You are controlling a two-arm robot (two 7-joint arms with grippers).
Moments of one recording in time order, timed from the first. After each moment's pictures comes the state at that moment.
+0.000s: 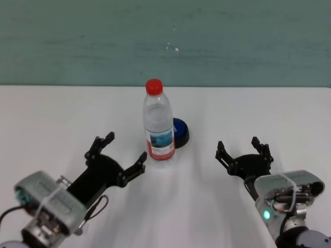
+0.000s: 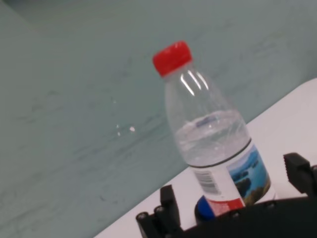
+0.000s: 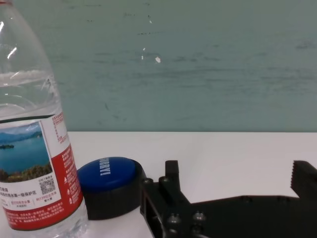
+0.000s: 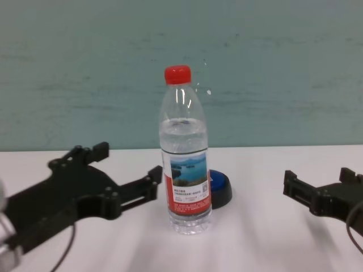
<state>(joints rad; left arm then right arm) 0.08 0.35 0.23 -1.67 0.11 -0.22 -0.25 -0.06 0.16 -0.26 -1.64 0.19 -0.04 -0.06</state>
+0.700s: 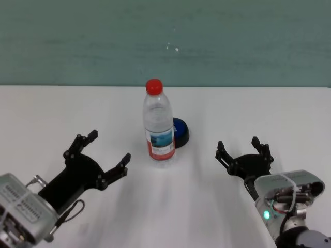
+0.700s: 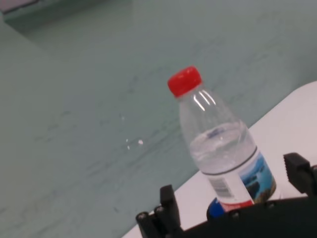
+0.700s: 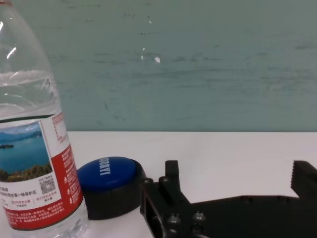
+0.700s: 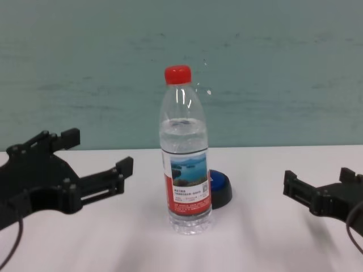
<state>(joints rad) 0.15 0.44 0.16 -1.76 0.05 -0.27 -0.31 -0.06 0.16 -0.26 -1.64 0.19 -0.04 -0.06</state>
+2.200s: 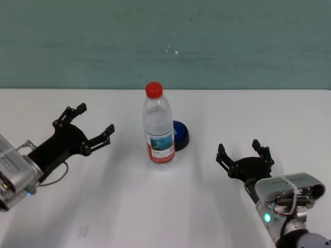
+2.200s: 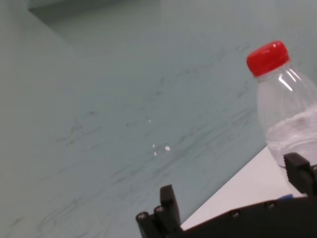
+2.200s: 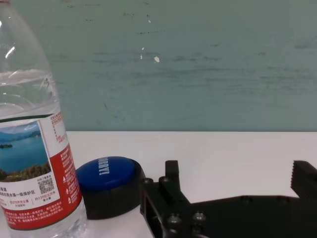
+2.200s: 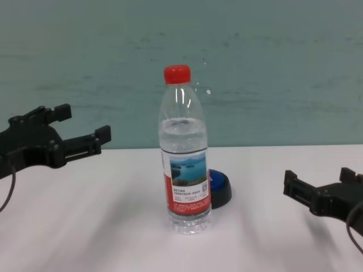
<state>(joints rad) -0.18 0.48 0.20 -1.39 -0.12 -0.41 -0.48 -0.06 0.16 -0.26 -1.64 0.19 -0.04 -0.06</state>
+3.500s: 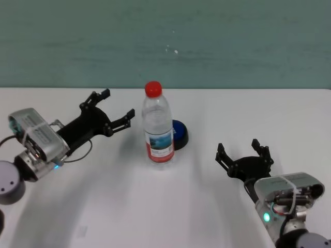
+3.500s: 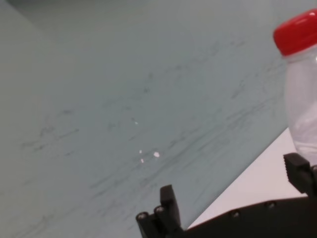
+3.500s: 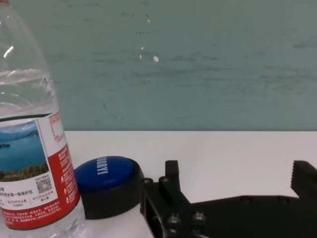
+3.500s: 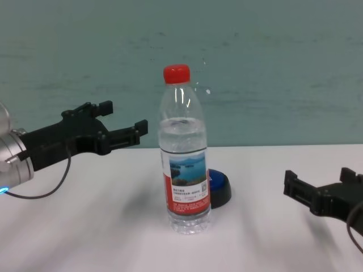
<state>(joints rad) -0.43 0.38 0.31 -1.07 -0.11 -0.50 -0.53 -0.06 0.16 -0.26 -1.64 0.19 -0.04 -0.06</state>
